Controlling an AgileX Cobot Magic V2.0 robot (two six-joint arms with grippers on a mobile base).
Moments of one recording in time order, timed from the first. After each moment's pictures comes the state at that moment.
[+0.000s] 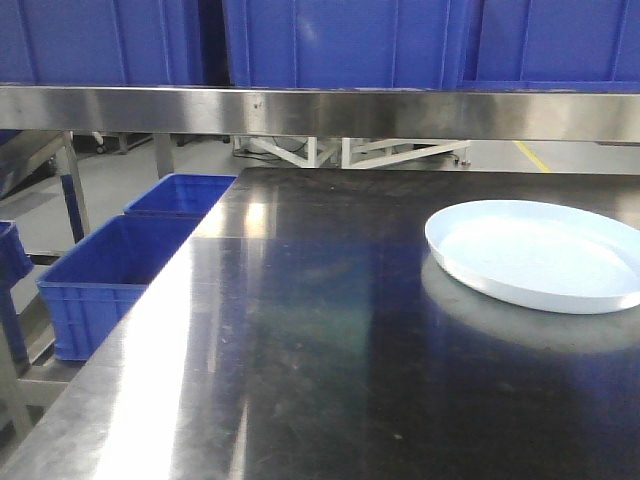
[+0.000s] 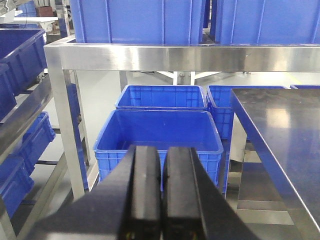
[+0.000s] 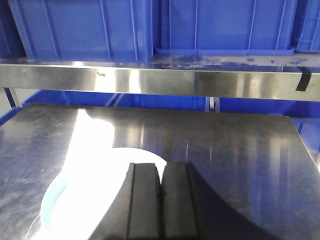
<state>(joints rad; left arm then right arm) -0.08 -0.01 0.01 0.01 0.13 -0.02 0.05 0.47 -0.30 0.05 0.03 0.04</state>
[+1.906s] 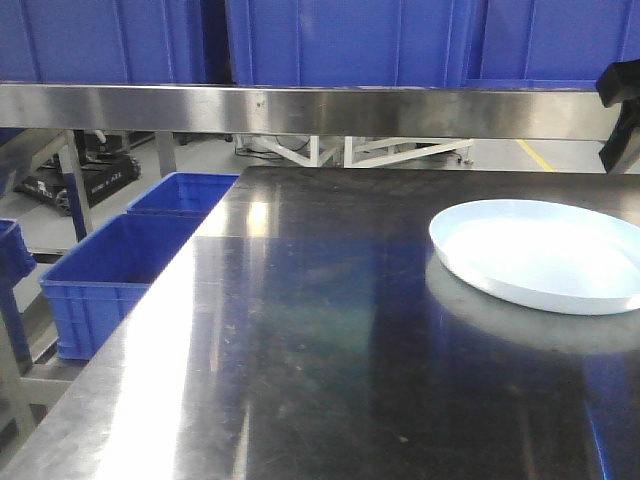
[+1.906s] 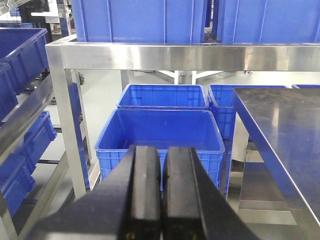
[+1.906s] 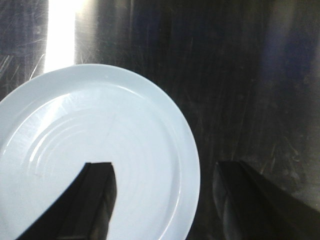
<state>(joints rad) -0.08 -0.01 0.01 0.01 0.13 -0.02 0.05 1.41 -0.89 0.05 0.38 0.04</state>
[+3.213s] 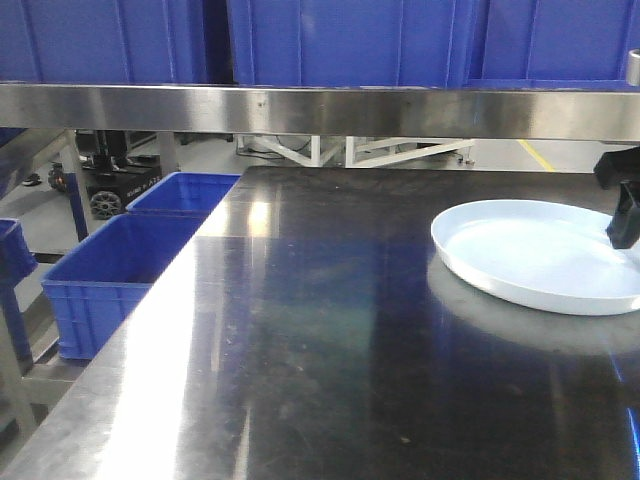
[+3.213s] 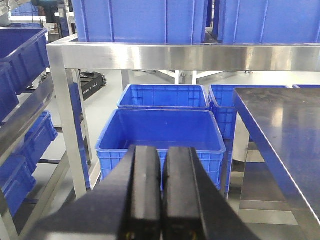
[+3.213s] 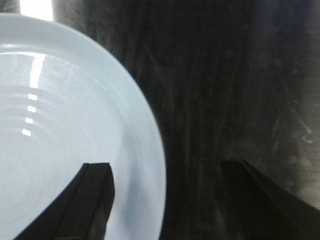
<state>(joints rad) -0.08 -0.01 0.01 0.01 0.13 -0.02 -0.02 1.60 -0.89 0.04 0.35 0.04</state>
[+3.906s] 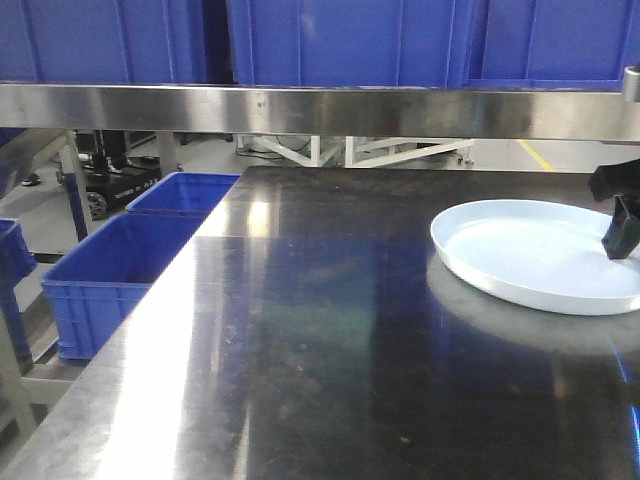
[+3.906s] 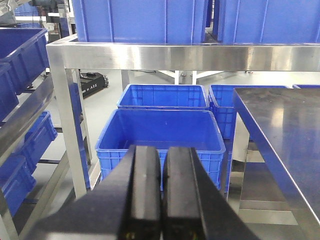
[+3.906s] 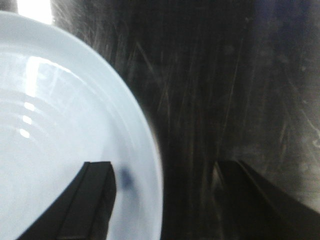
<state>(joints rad) -0.08 -0.01 0.01 0.01 0.13 -0.02 -0.02 1.64 -0.89 0.05 0.31 0.04</state>
